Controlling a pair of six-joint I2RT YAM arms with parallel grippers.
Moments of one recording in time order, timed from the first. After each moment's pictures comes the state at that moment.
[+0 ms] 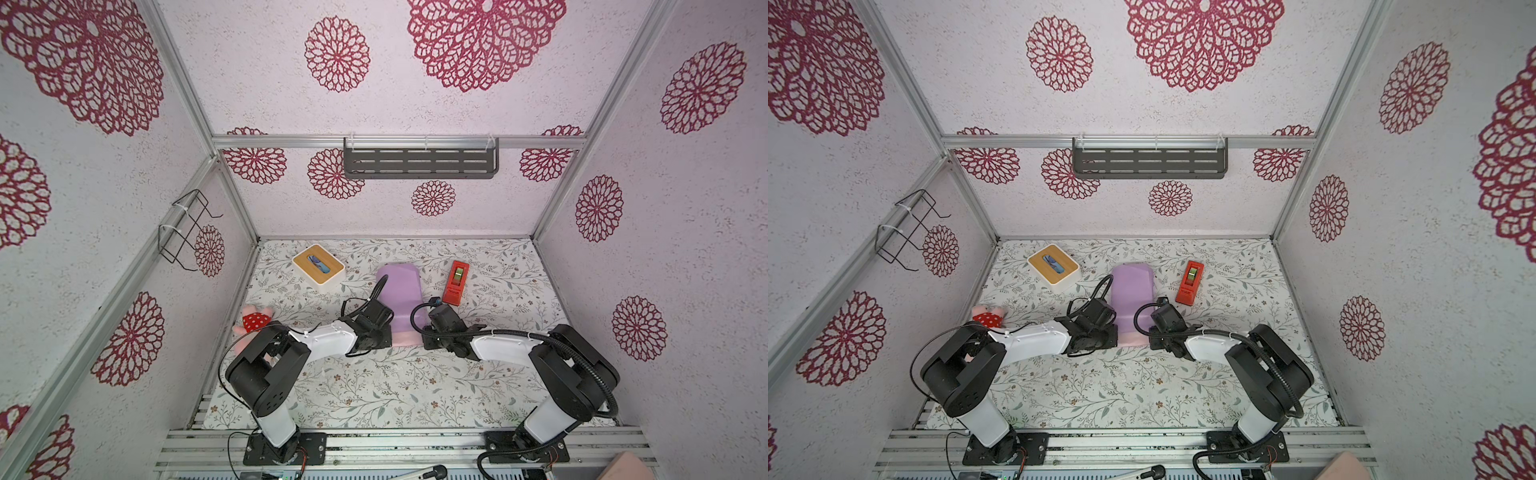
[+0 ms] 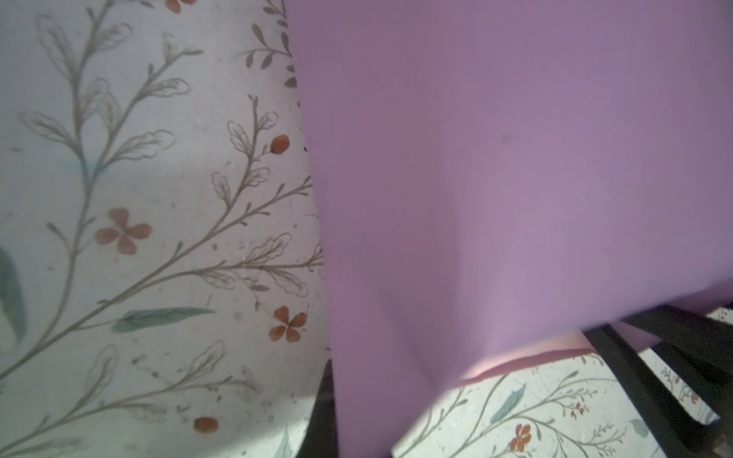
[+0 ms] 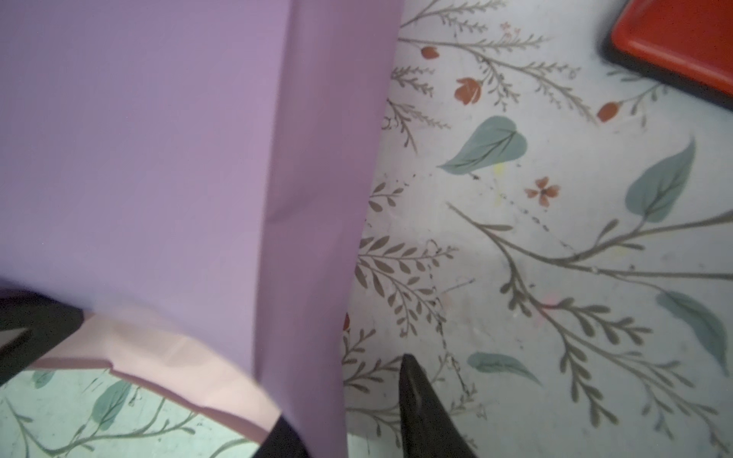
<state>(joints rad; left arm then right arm) -0.70 1.72 0.89 -0.21 -0.04 -0.72 0.70 1.62 0.74 -0.03 0.10 0.49</state>
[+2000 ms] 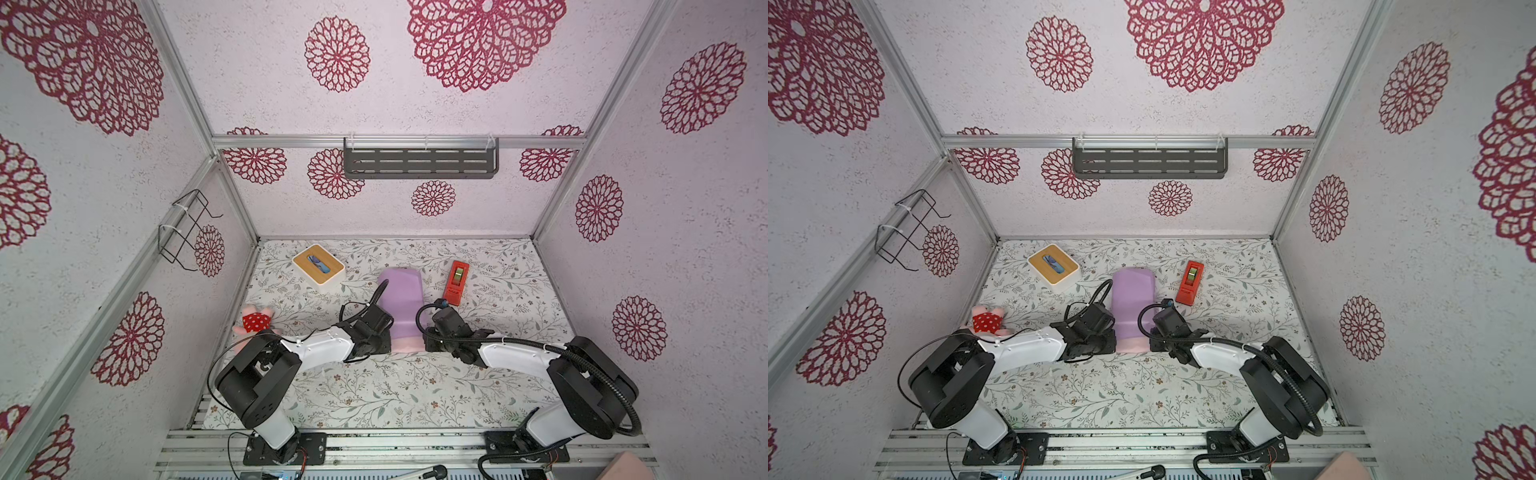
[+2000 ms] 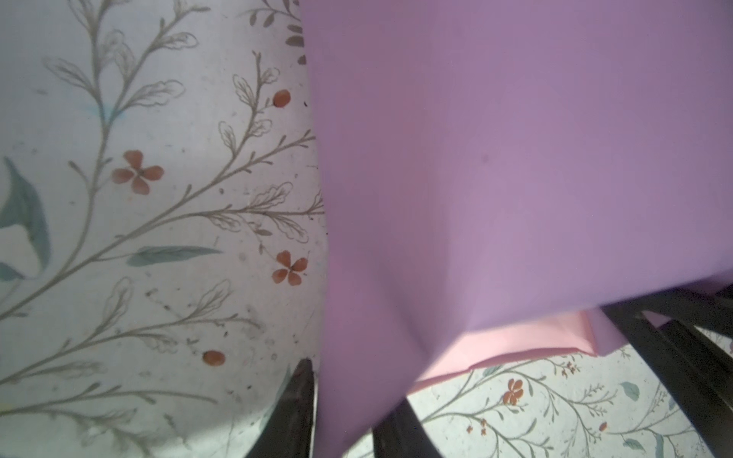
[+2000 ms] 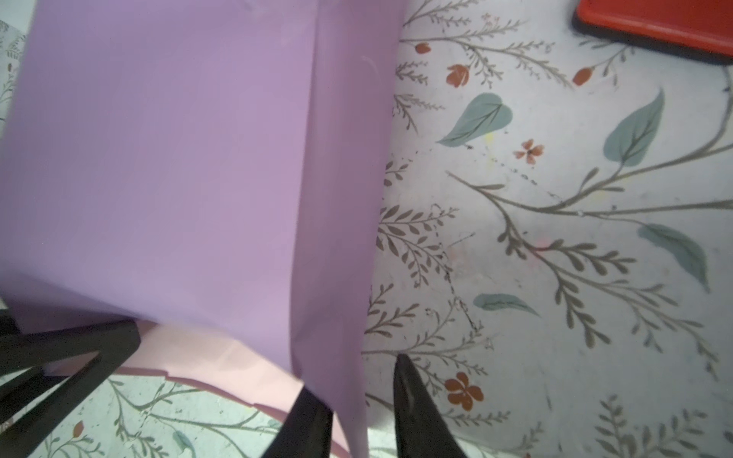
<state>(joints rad) -0.74 1.65 0.83 -0.23 -0.05 -0.74 0.73 1.52 0.69 -0.06 0.10 0.61</state>
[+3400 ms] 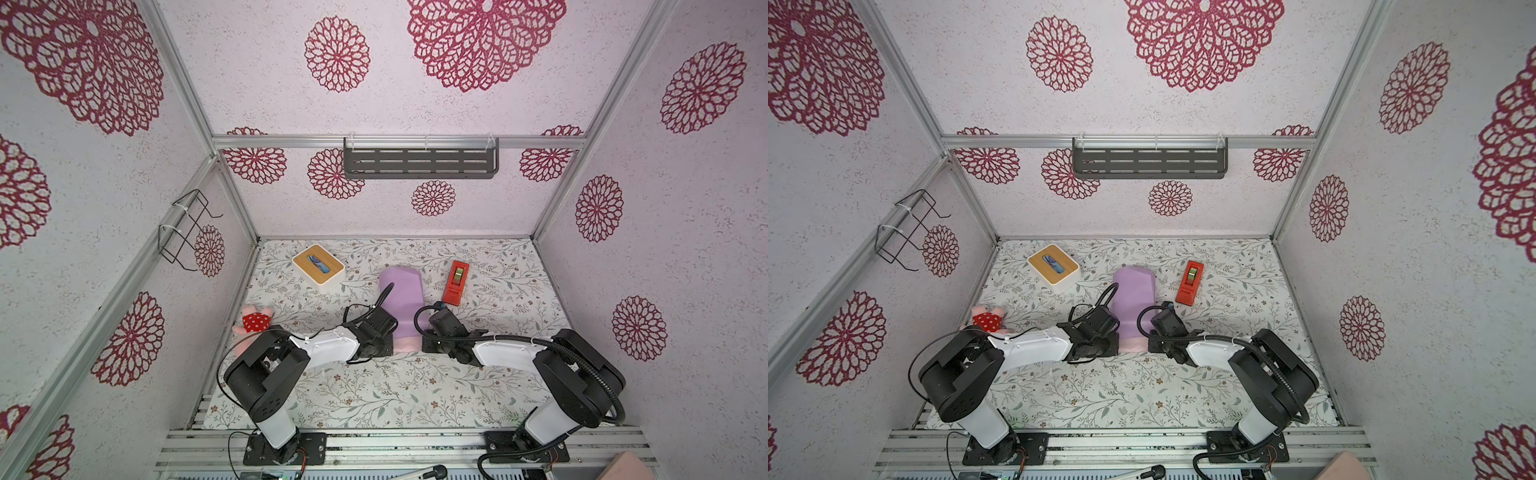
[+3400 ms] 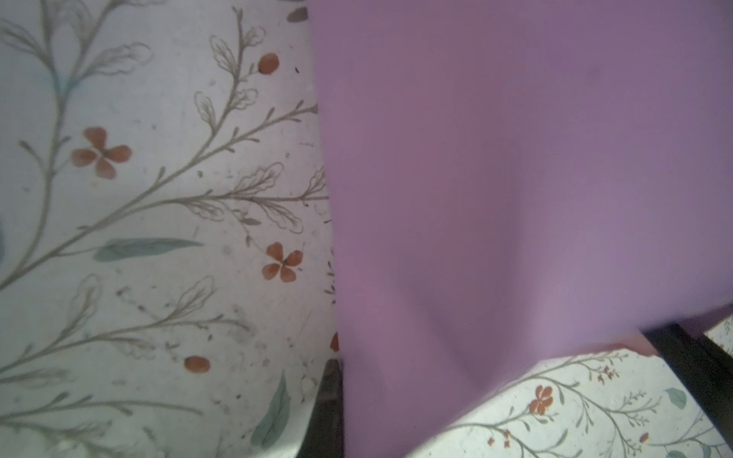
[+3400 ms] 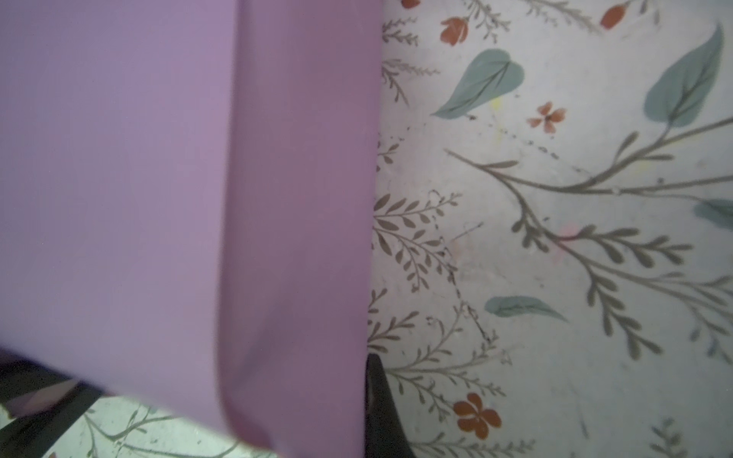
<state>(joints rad) -0.77 1.70 0.86 -0.25 -0.07 -0.74 0.73 1.59 0.69 -0.01 0.09 0.67</state>
